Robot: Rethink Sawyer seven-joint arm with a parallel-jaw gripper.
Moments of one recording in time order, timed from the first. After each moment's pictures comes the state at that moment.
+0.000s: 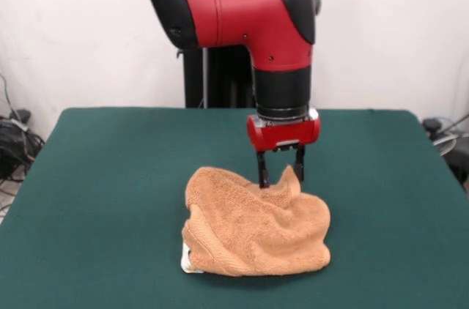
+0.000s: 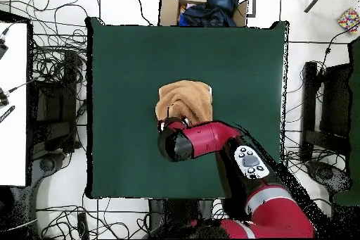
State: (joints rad) arm -0.44 -0.58 0.29 1.85 -0.57 0.17 1.75
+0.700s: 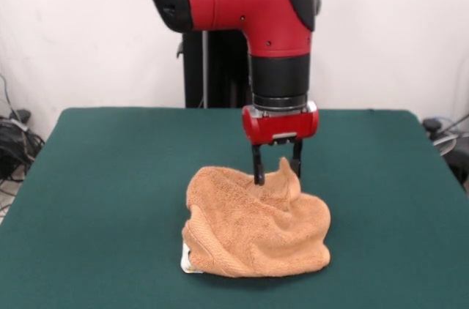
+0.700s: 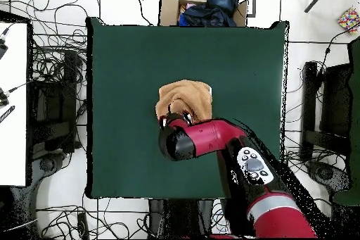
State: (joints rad) arm -0.44 -0.64 0.29 1.85 -0.57 0.17 1.75
